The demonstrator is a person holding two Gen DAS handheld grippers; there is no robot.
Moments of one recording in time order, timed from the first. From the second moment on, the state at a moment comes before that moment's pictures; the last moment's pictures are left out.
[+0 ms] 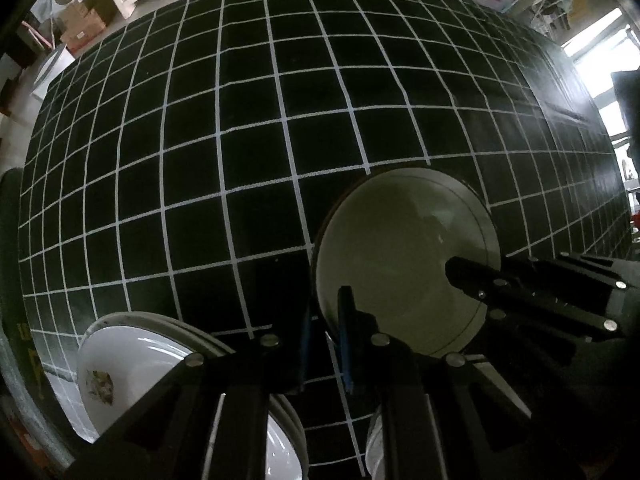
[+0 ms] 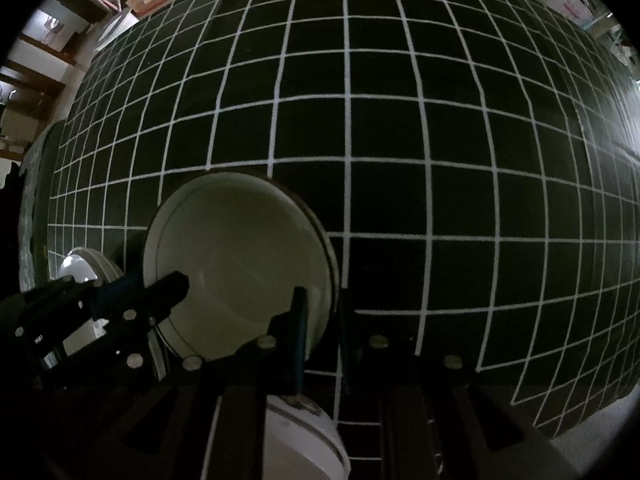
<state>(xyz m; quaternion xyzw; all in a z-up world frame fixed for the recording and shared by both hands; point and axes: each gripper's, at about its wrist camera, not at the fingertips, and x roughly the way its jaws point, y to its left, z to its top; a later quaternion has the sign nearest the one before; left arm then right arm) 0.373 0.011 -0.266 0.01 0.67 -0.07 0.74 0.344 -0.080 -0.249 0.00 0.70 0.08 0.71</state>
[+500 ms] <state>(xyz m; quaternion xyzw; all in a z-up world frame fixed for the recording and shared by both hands) 0.362 0.012 -0.204 0.01 0.64 -0.05 0.77 0.363 -0.125 -0.172 0.01 0.68 0.09 0.73</state>
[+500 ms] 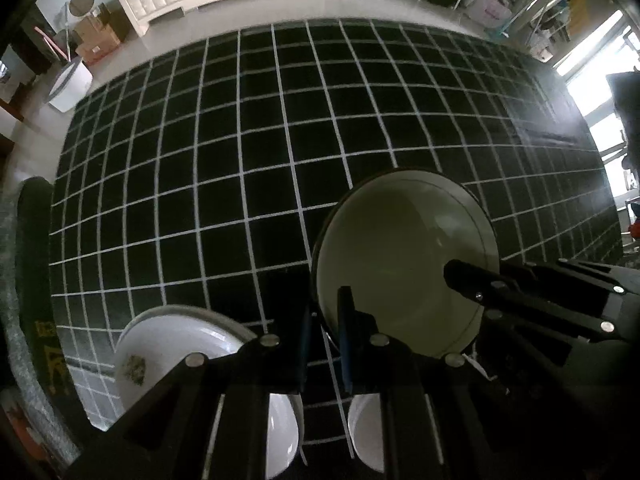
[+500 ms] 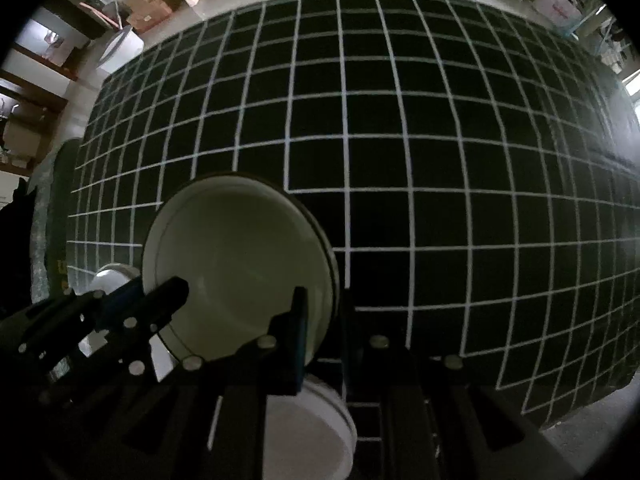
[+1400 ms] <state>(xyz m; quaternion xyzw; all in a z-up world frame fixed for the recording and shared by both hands) 0.248 -0.009 -0.203 0.00 0.66 -0.06 0.75 0.263 -0.145 -0.169 -0.02 0.68 0.08 0.73</state>
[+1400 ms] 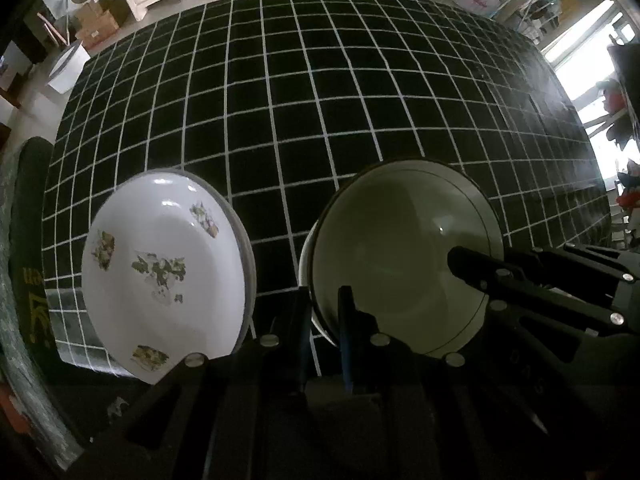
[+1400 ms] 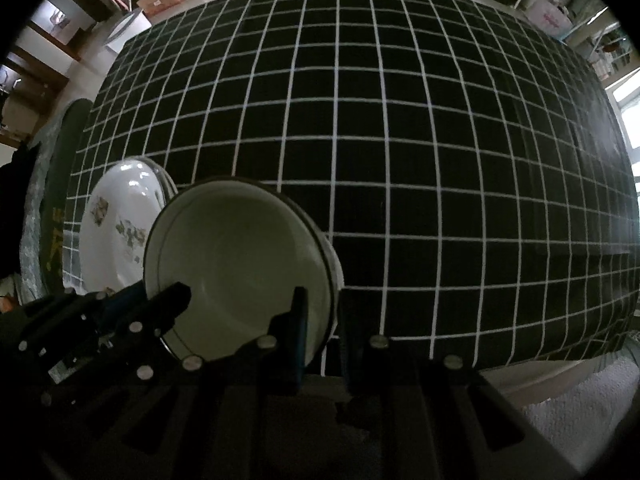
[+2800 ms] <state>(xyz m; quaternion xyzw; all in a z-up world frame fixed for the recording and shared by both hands) 0.231 0.021 -0.170 -0.03 0.59 -0.12 0.80 0.259 -0.164 -0.139 0.00 0.61 0.13 0.78</state>
